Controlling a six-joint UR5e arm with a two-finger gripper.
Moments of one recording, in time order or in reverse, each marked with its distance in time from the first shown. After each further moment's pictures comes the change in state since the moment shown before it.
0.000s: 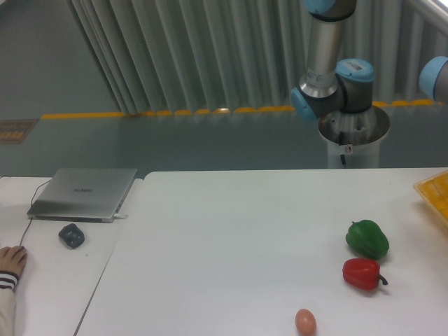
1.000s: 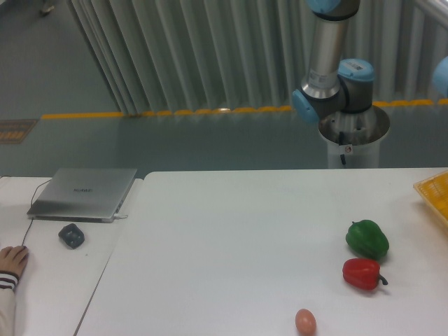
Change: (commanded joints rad) arm 0.135 0.008 -0.067 -0.023 -0.017 0.021
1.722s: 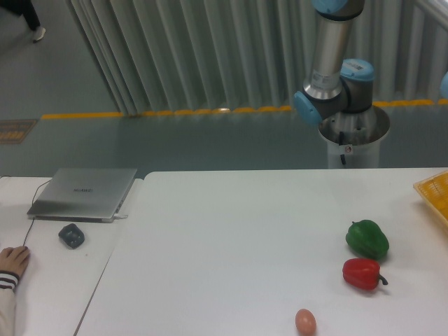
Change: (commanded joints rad) arm -0.011 -0.025 -0.064 0.069 -0.002 -0.049
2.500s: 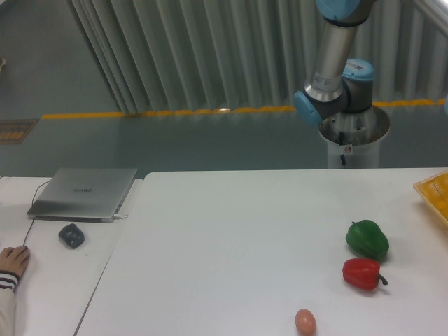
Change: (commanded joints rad) arm 0.005 -0.045 -0.003 0.052 0.000 -0.006
